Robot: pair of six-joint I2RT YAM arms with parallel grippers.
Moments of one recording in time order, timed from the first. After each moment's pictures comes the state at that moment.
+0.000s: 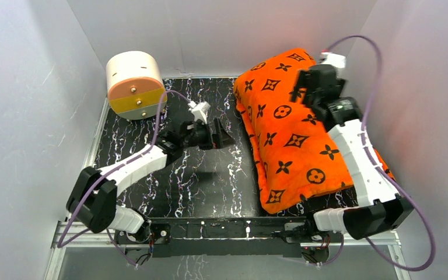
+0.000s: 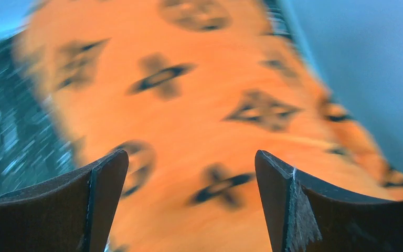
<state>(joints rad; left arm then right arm) -0.58 1.37 0.87 0.05 0.39 -0.68 0.44 1.31 1.52 -0.80 0.44 0.34</state>
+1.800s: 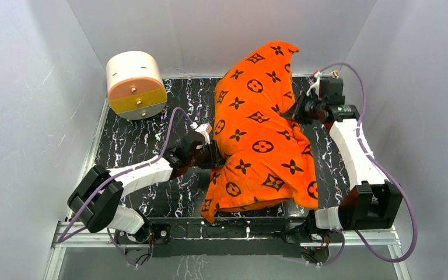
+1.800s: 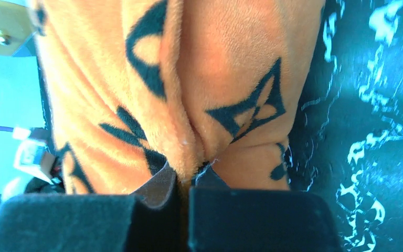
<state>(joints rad) -0.74 1.41 0.69 0.07 0.13 -0.72 0.08 1.33 1.18 -0.61 -0.44 0.45</state>
